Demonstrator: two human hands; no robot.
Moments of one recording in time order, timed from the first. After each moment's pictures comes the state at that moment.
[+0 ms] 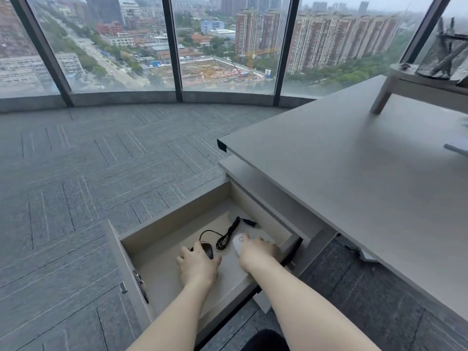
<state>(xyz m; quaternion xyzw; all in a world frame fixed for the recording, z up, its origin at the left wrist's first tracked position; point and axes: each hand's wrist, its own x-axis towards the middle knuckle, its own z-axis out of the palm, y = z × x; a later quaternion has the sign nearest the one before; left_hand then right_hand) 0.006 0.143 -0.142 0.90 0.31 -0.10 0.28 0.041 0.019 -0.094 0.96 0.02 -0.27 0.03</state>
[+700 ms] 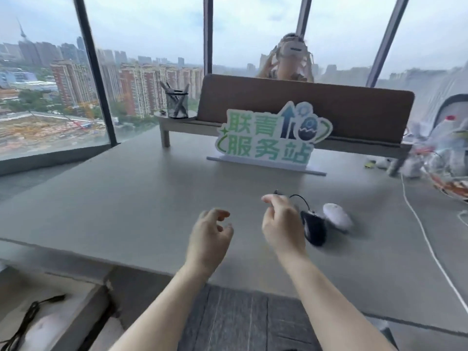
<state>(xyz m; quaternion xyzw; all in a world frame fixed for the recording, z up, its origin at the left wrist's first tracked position) -0.073 -0.245 0.050 0.82 -0.26 0.02 0.51 -0.146 -0.389 0.064 0.86 -0.25 0.38 -0.23</state>
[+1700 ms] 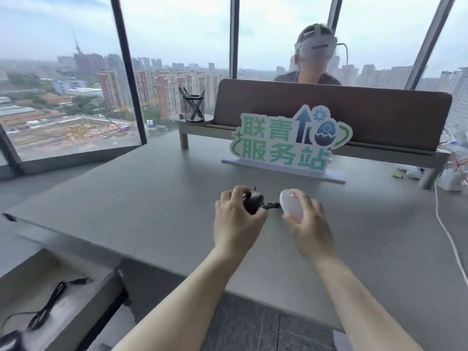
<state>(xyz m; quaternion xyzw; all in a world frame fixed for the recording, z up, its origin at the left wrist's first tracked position) -0.102 -0.293 0.095 0.83 -0.20 0.09 0.52 -0.173 -0.430 0.082 0.87 -0.21 0.30 -0.34</state>
